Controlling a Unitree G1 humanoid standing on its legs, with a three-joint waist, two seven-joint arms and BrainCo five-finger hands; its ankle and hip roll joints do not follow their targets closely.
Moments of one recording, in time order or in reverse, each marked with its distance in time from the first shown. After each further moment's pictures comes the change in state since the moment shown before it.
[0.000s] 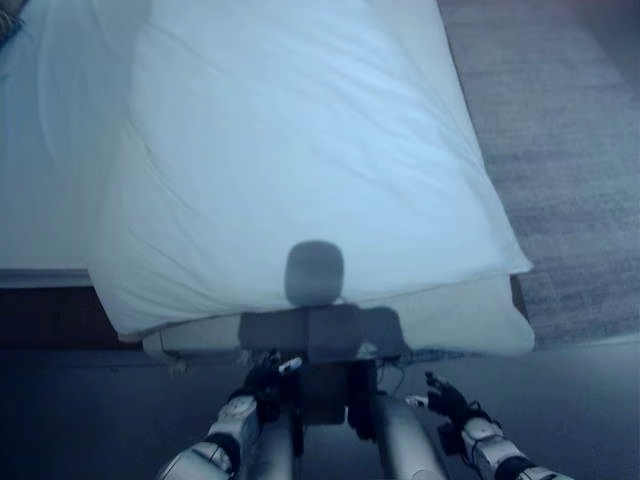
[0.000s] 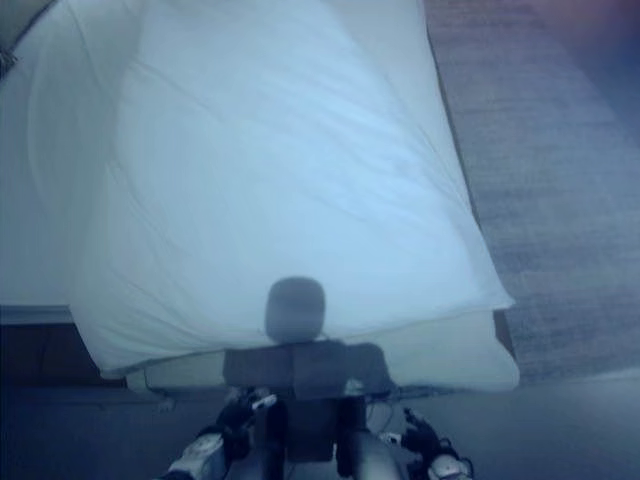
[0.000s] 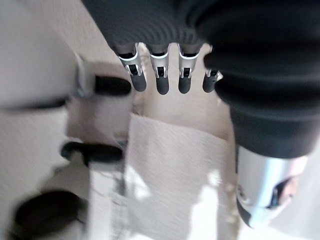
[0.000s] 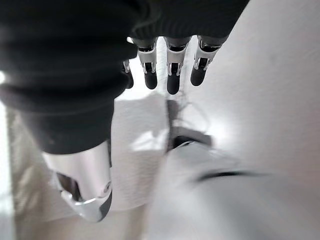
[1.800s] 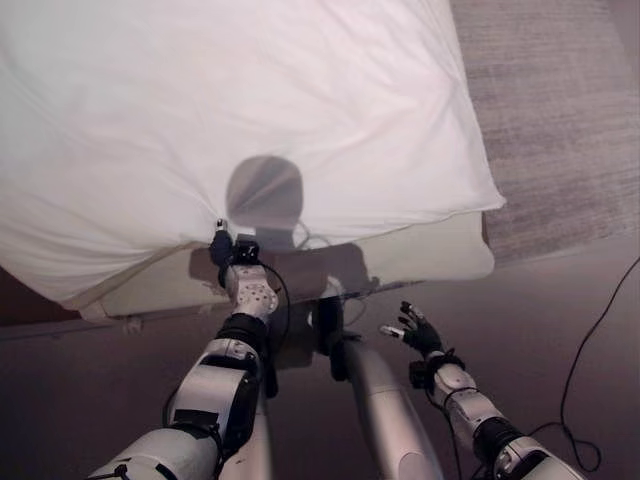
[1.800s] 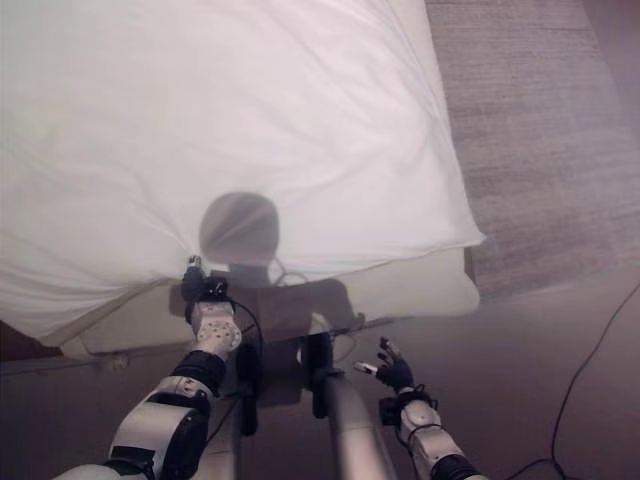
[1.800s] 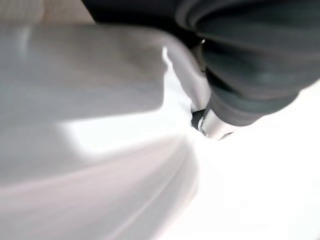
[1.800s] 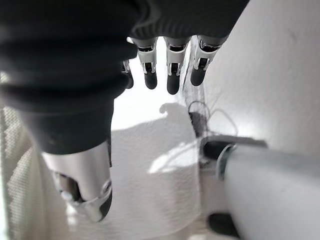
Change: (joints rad) left arm -0.291 -0.085 0.322 -0.497 -0.630 -0.360 0.268; right arm -0.055 0.045 0.093 -0.313 0.293 -0.061 -0.061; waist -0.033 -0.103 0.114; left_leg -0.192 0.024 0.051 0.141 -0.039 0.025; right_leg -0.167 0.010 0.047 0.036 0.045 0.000
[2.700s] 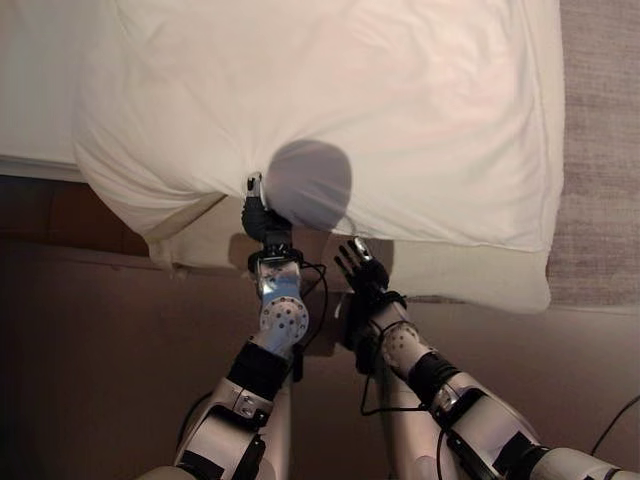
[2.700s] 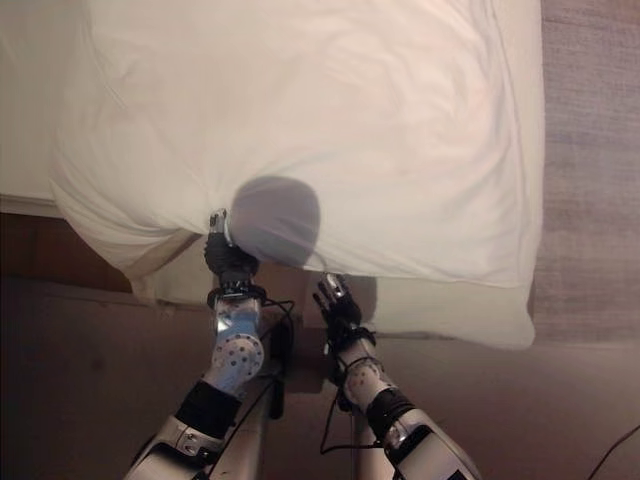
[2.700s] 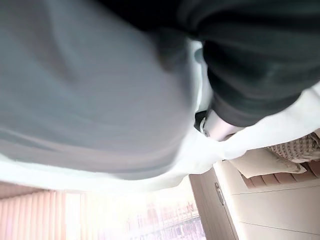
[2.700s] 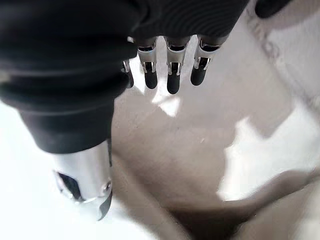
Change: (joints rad) left arm 0.155 0.011 -0.268 -0.586 0.001 -0.031 -0.041; right arm -0.292 0.189 -0.029 -0.053 0.882 -0.059 0.132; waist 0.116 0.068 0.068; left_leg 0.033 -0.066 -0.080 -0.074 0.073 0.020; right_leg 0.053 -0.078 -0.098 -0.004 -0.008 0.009
